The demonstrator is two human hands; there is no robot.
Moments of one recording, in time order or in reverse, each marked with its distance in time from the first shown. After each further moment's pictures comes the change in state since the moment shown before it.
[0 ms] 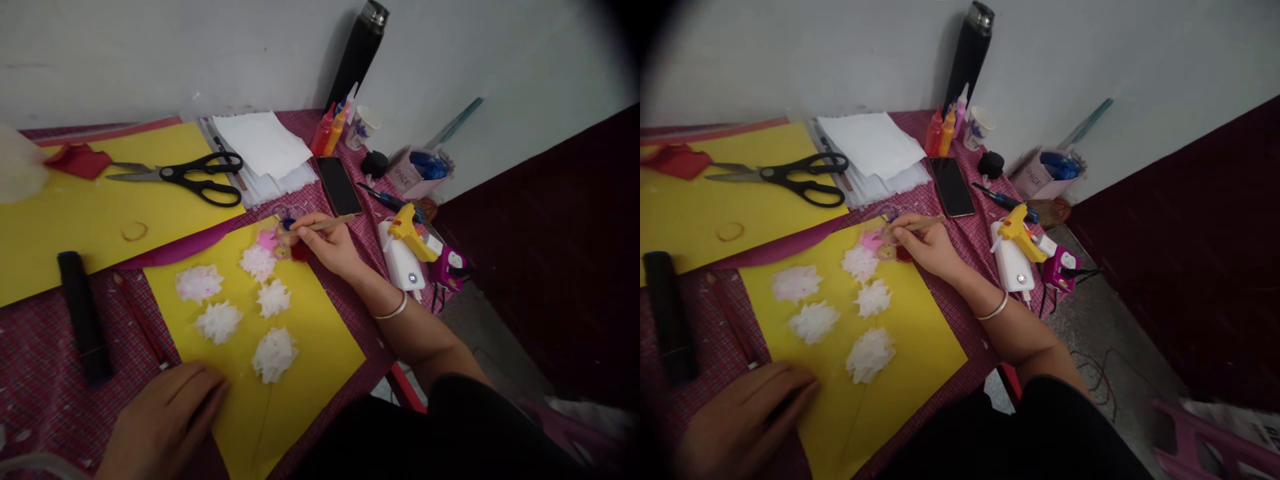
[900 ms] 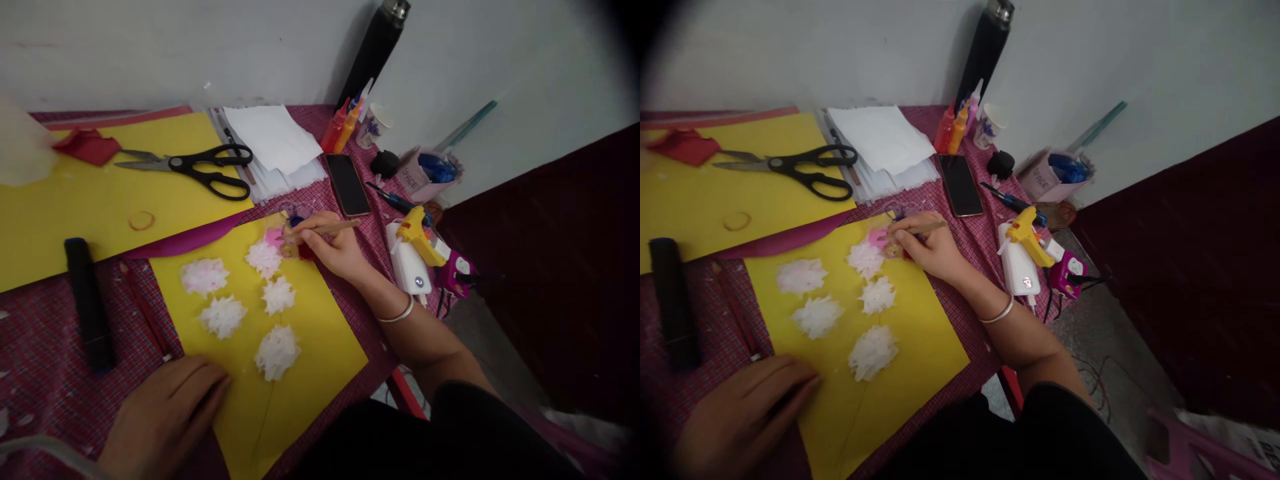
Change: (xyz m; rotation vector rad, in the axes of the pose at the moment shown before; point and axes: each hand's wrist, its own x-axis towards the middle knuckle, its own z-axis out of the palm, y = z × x) left_hand 0.011 0.010 -0.005 -0.052 0.058 -0.061; right_hand 0.001 -0.009 0.000 -0.247 -0.065 -0.092
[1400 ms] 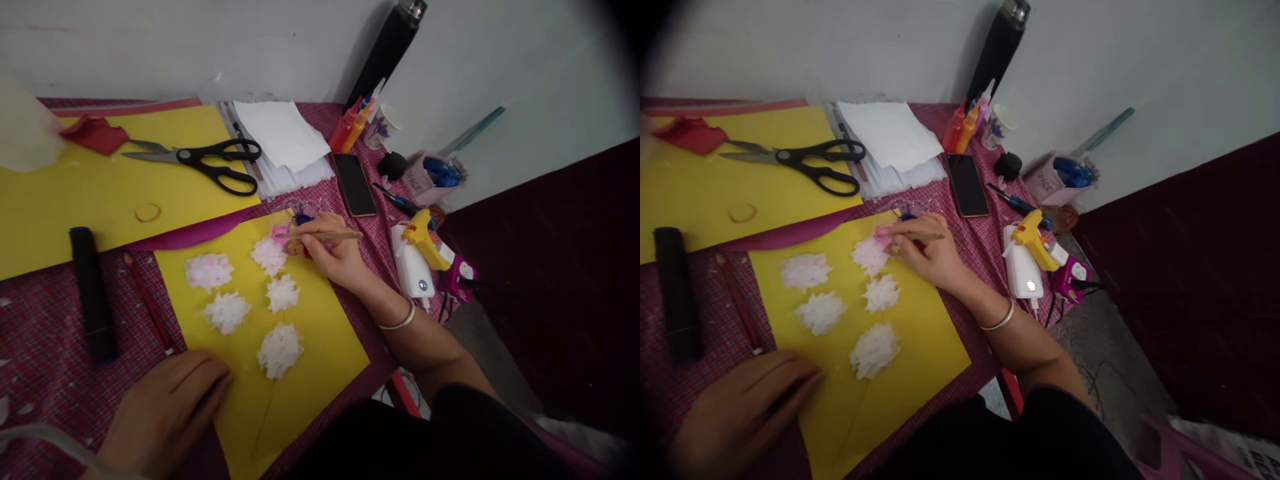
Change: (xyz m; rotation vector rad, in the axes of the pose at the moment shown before) left_hand 0.001 0.001 0.000 -0.023 -0.009 0.015; right_hand -0.006 0.004 0.008 -0.183 0.026 -0.137
